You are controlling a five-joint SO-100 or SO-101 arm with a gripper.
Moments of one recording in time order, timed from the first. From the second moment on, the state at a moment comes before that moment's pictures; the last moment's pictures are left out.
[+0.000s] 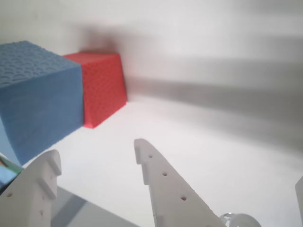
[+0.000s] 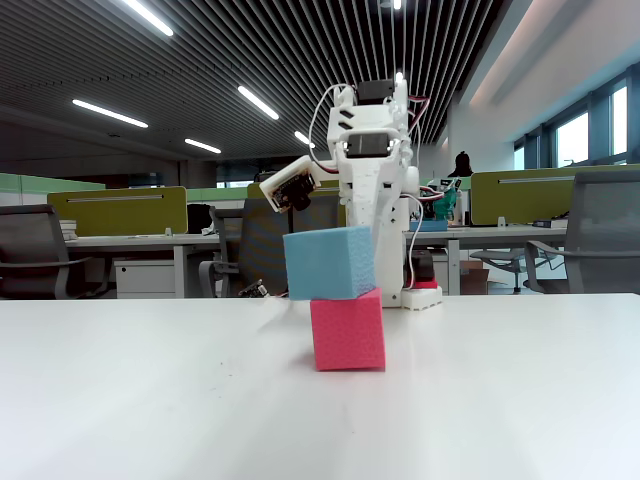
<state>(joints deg) 9.8 182.9 161.3 68.6 14.0</state>
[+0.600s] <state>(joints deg) 9.8 182.9 162.0 67.9 14.0</state>
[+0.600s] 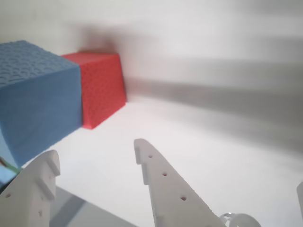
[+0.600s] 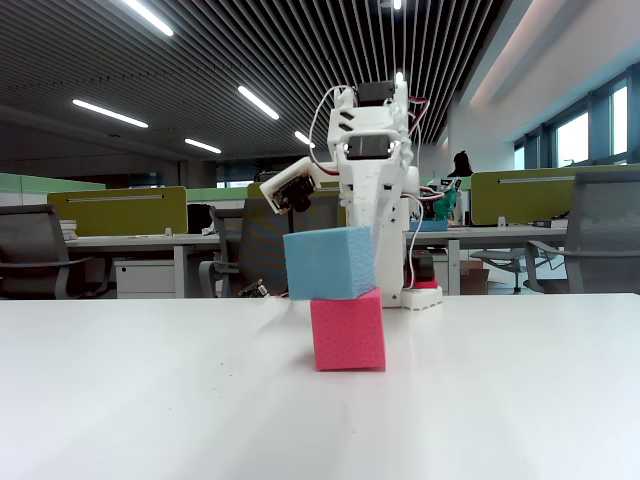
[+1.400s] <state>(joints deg) 9.8 182.9 162.0 63.9 14.0</state>
